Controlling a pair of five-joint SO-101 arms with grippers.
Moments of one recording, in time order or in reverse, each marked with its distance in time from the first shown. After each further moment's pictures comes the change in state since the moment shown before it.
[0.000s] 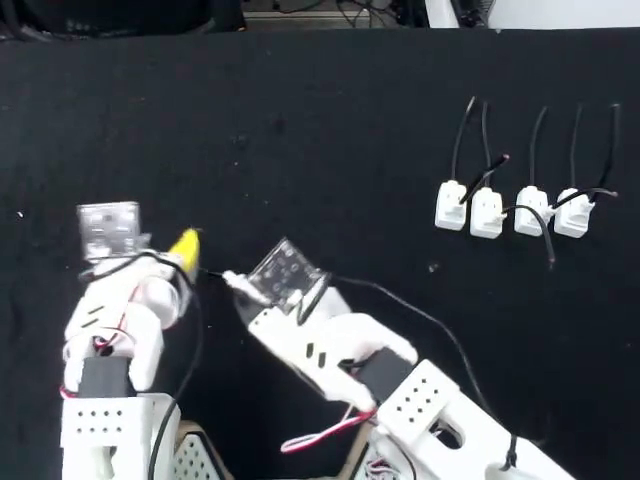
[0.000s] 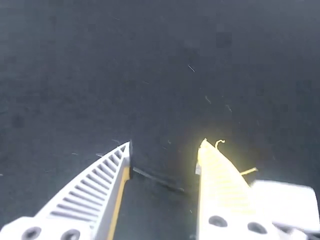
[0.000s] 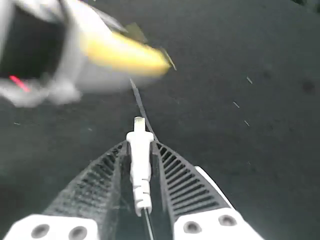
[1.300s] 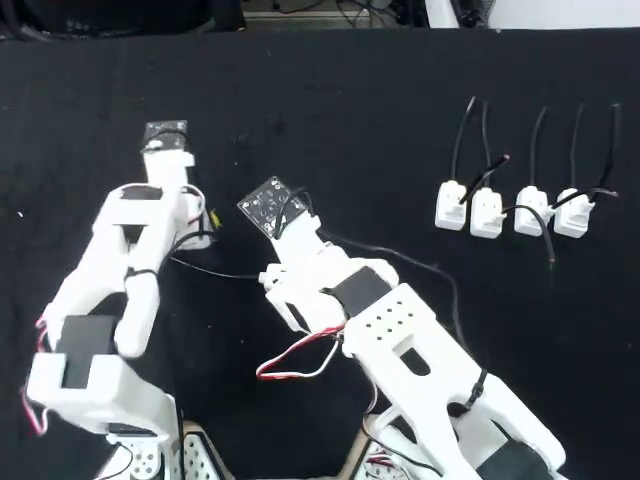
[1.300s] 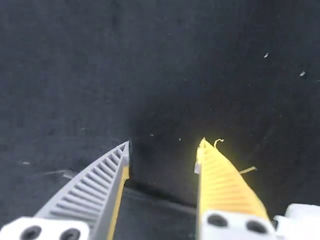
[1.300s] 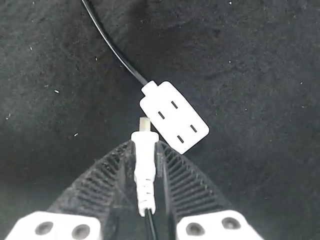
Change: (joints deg) left arm 1.9 88.6 -51.3 3.5 -0.4; right arm 9.2 28.6 -30.2 33.7 -0.1
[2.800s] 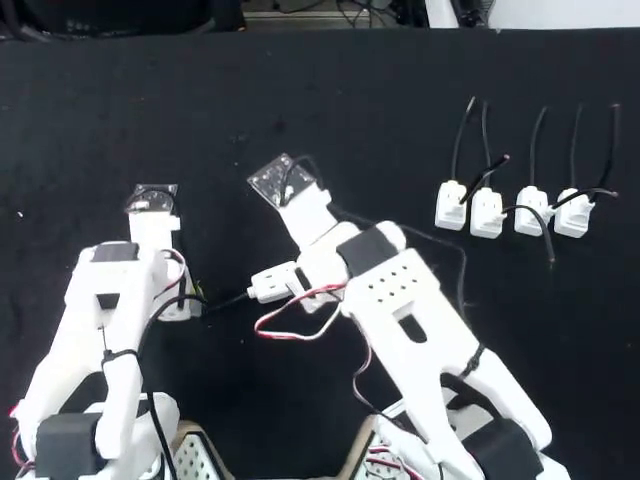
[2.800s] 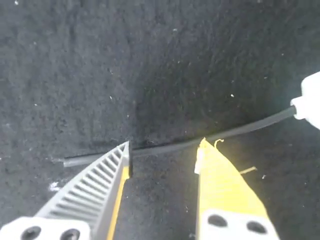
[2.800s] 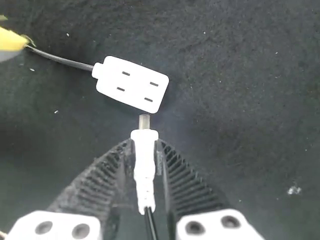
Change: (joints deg) left arm -4.0 -27.9 24.9 14.5 -7.0; right arm 5.9 8.0 -14.1 14.4 4.5
